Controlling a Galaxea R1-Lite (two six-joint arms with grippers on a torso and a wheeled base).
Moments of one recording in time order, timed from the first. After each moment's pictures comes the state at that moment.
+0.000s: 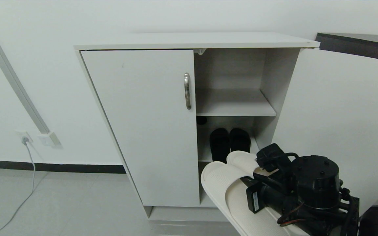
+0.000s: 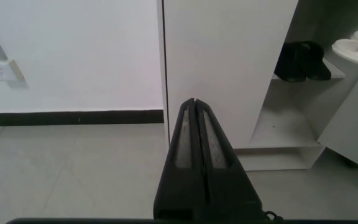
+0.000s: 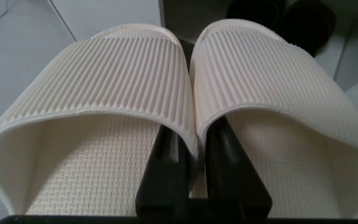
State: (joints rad) left arm 0.00 0.00 0.00 0.00 -0.01 0.01; right arm 0.82 1.78 -0.52 -0.96 -0.29 0.08
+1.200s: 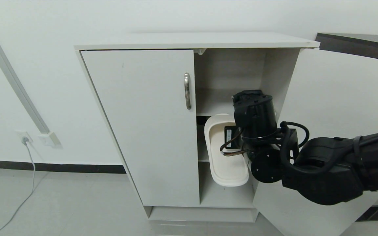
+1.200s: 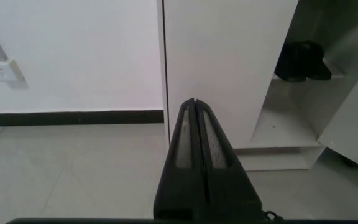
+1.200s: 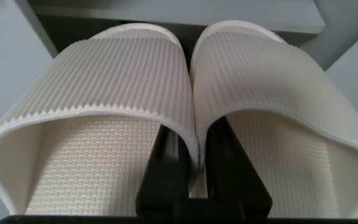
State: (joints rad) left arm 0.00 0.00 0.00 0.00 -0.01 0.01; right arm 0.86 1.90 -1.23 -0.37 -0.84 0.23
